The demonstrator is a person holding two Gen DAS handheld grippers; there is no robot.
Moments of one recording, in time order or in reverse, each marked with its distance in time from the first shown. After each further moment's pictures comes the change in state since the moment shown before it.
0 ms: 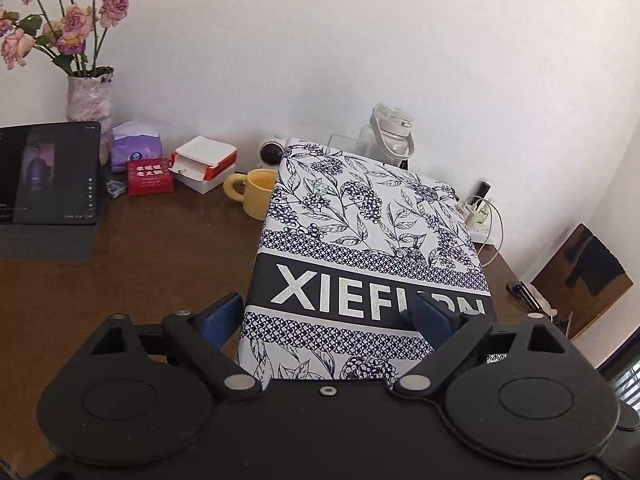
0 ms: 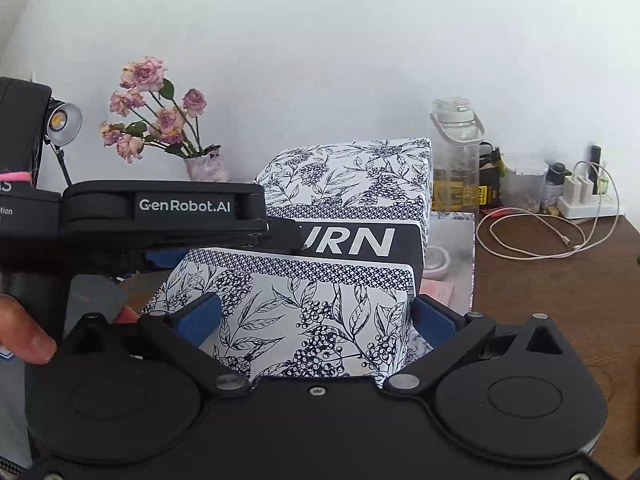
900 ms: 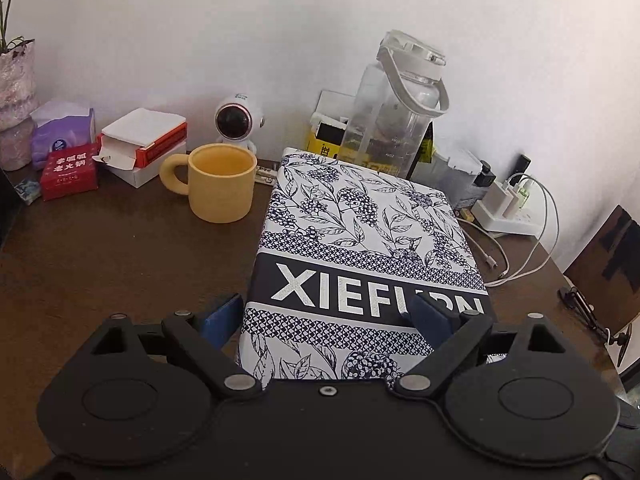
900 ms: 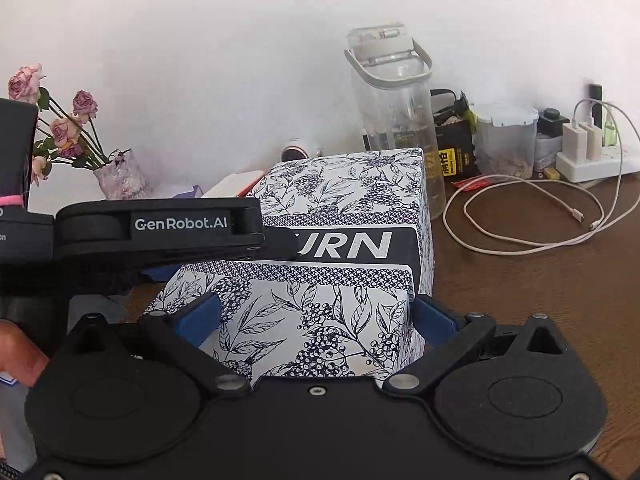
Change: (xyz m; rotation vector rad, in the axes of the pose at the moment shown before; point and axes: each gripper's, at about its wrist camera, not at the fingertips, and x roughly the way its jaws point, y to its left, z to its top) left arm 0.219 -0.009 0.025 0.041 0.084 0.022; right arm 0.196 -0.099 -0.001 0.127 0.043 -0.022
